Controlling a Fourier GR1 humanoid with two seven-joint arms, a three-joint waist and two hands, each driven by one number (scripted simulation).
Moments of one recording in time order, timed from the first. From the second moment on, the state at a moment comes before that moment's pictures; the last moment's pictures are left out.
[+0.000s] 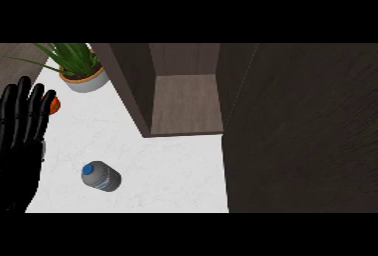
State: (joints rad) left arm 0.00 0.13 0.00 -2.10 0.00 0.01 0.02; right arm -0.01 -0.07 -0.02 -2.10 0.03 -0.04 0.00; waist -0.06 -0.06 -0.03
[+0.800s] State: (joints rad) left arm 0.14 0.47 0.03 -2.03 0.69 -0.63 0.08; right arm 0.27 -0.07 0.11 -2.32 -0.14 0.07 0.19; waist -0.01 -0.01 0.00
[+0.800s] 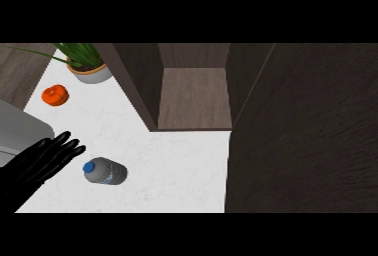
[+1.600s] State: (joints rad) left arm 0.18 0.49 0.20 -1.91 0.73 -0.82 0.12; right arm 0.58 -0.06 0.22 -2.45 -0.13 0.14 0.11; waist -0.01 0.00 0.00
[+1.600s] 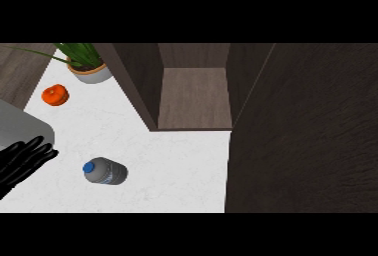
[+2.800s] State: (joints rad) left arm -0.09 0.26 0.18 -1.23 -0.02 -0.76 -0.37; right arm 0.84 -0.10 0.26 -2.49 -0.09 0.23 -0.08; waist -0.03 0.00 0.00
